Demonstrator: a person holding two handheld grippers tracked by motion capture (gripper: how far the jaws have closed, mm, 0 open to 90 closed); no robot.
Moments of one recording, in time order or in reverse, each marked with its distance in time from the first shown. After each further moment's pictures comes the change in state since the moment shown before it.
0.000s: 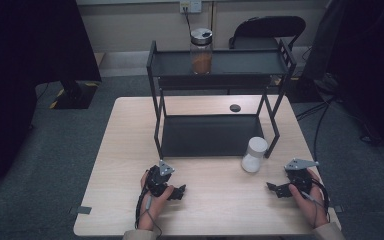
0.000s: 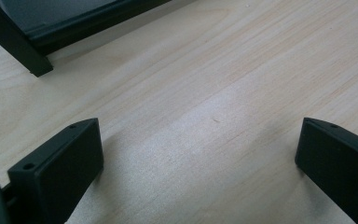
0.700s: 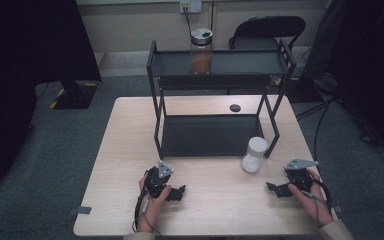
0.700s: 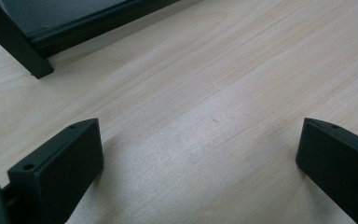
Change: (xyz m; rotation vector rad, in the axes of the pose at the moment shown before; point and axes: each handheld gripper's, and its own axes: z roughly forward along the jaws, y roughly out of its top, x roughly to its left) left arm 0.000 -0.005 0.000 -0.017 -0.003 0.003; right arm 0.001 0.001 0.001 0.002 0.000 0.001
